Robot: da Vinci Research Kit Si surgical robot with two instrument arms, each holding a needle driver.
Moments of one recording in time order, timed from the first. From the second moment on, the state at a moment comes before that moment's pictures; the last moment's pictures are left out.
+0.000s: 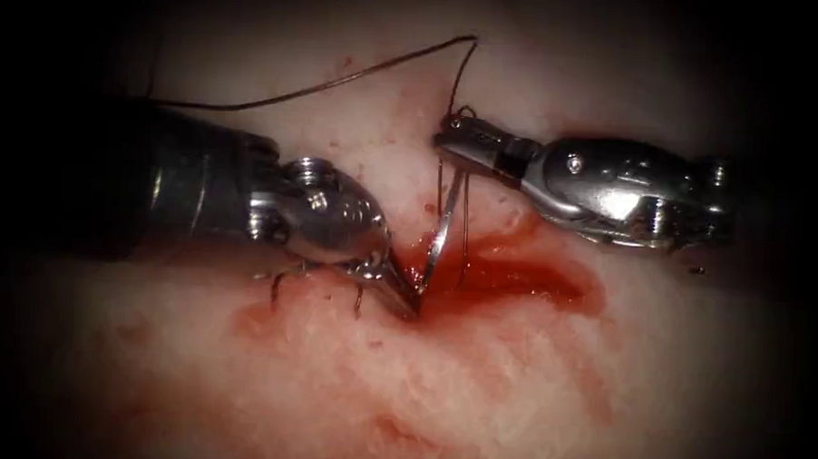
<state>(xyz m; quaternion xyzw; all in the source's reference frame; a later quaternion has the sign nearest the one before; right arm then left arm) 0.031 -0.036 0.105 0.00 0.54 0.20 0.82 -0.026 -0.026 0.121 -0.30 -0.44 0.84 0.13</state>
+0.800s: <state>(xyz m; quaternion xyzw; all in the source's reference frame) 0.031 -0.036 0.104 -0.05 0.52 0.15 0.84 -0.027 -0.027 0.119 -0.31 -0.44 0.84 0.12</state>
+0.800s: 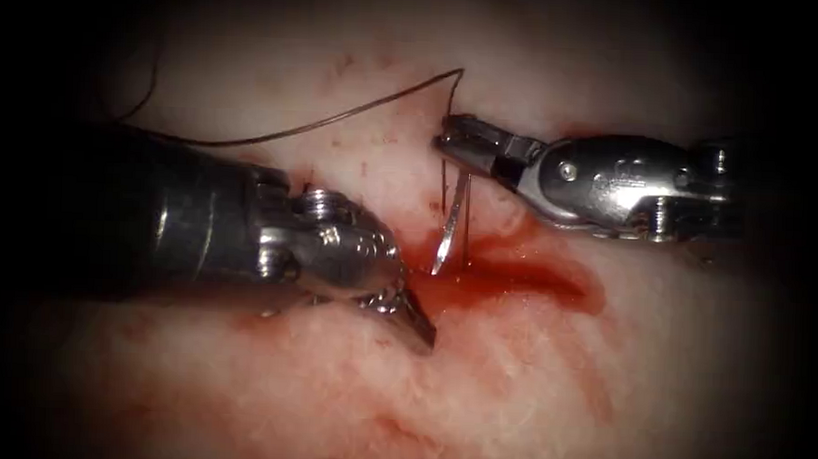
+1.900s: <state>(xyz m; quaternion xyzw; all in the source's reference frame) 0.033 -0.036 0.103 0.10 0.58 0.14 0.80 -0.028 -0.031 0.118 -0.31 -0.43 0.84 0.09</state>
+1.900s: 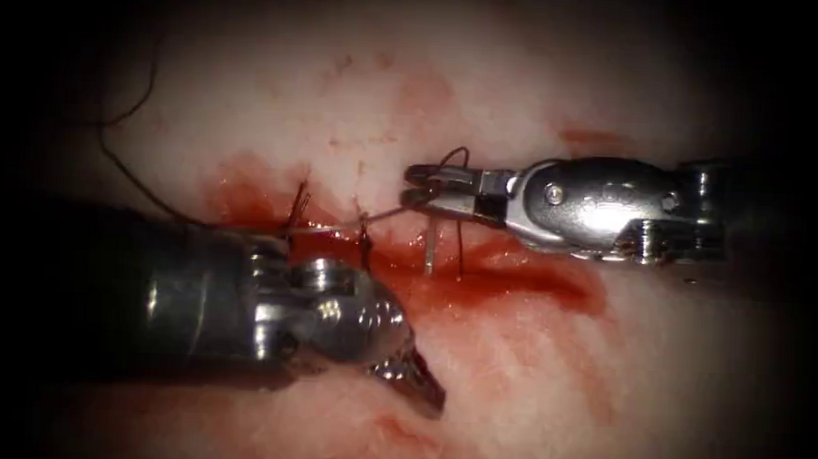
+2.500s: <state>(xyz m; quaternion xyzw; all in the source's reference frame) 0.033 -0.036 0.102 0.13 0.58 0.18 0.79 -0.028 -0.031 0.120 -0.31 -0.43 0.85 0.07</state>
